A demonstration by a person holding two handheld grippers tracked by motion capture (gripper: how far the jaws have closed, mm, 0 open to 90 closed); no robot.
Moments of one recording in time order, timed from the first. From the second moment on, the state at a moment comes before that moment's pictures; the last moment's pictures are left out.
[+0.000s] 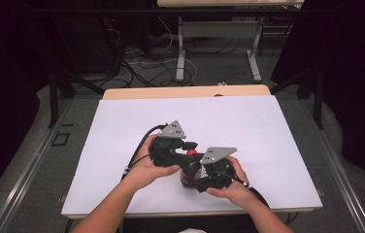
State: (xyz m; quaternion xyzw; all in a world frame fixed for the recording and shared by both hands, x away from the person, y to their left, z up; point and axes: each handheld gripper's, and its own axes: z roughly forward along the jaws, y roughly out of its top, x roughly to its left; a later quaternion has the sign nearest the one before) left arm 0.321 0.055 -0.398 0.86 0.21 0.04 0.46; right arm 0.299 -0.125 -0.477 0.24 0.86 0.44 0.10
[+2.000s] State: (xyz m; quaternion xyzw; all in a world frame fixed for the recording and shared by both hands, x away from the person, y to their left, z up) left arm 0.312 0.051 -0.396 0.85 0.26 0.08 0.45; right arm 0.301 -0.128 -0.479 0.26 0.85 0.44 0.11
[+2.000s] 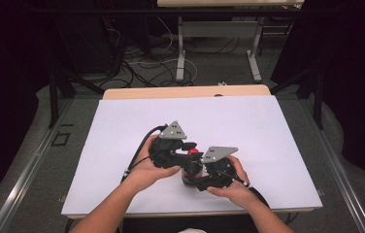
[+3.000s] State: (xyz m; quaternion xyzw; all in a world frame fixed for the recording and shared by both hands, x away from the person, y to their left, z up) left arm 0.323 0.064 -0.397 0.87 0.19 0.03 0.46; right arm 0.302 -0.130 -0.478 0.25 0.85 0.45 0.10
